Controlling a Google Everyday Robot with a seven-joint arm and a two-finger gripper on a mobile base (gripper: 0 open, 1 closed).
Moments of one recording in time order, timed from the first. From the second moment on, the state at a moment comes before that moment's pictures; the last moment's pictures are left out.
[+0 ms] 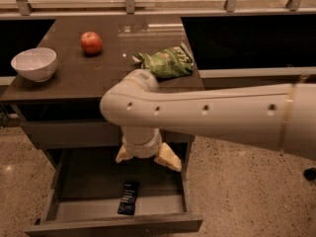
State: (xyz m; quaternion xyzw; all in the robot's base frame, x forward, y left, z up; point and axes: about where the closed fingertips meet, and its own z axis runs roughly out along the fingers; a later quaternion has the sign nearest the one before) arm 0.468 0.012 0.677 0.99 -0.14 0.01 0.05
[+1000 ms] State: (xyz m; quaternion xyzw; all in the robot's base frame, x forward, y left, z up) arm 0.502 0.041 0.610 1.00 -0.01 0.04 0.09
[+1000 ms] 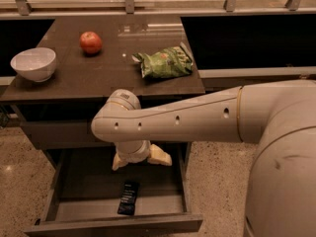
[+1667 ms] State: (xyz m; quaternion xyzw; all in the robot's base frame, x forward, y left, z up) arm 0.554 0.065 0.528 1.00 -0.03 0.08 0.02
